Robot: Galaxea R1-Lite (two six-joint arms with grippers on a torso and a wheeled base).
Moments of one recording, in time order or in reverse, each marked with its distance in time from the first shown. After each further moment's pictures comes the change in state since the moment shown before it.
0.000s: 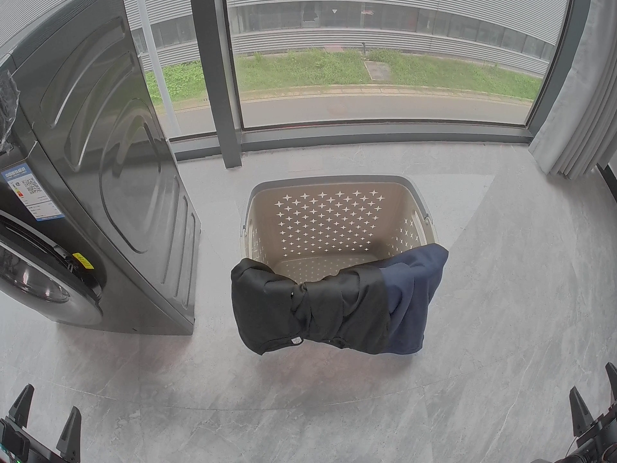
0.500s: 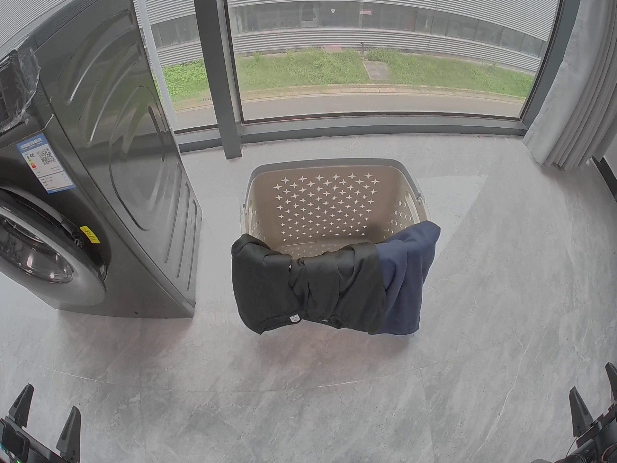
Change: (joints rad) left arm 0.000 0.000 0.000 0.000 0.000 0.000; right arm 0.000 0.000 0.000 0.000 0.000 0.000
